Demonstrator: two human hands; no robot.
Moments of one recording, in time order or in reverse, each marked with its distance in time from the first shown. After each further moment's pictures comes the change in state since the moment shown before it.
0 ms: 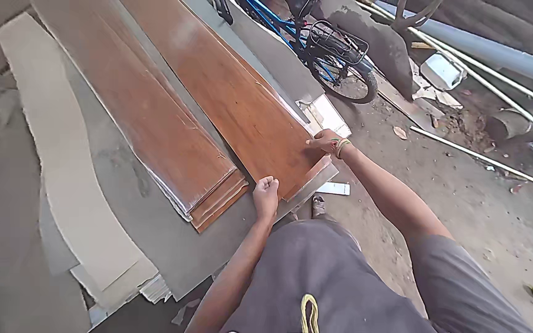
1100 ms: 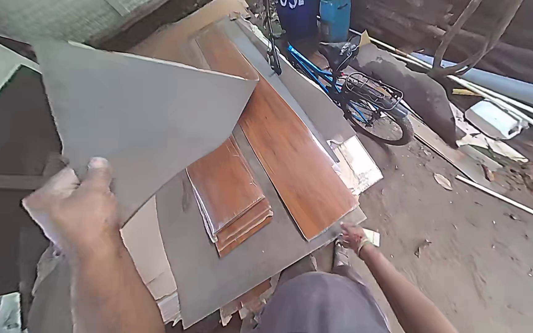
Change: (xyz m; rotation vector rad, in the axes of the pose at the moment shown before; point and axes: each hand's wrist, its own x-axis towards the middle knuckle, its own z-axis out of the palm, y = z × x) left_hand -0.032 0.238 -0.292 0.287 0.831 0.552; right_hand -0.012 0.147 0.160 0.730 0.066 0.428
